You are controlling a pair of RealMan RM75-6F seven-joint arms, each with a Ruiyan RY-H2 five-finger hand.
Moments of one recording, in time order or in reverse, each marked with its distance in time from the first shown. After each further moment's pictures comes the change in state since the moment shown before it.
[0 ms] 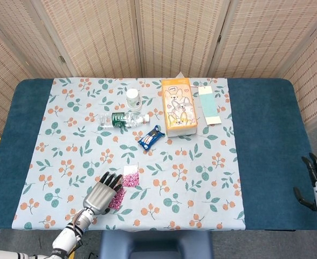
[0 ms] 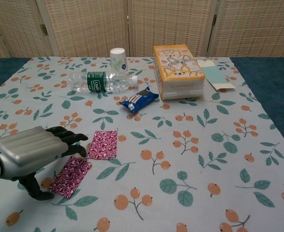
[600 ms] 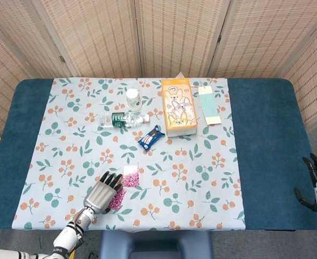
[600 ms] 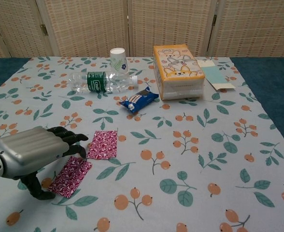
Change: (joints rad) left arm -0.004 -0.004 -0.016 0.006 -0.026 -0.019 0.015; right arm -0.004 -0.001 0.000 0.002 0.003 0.002 0.002
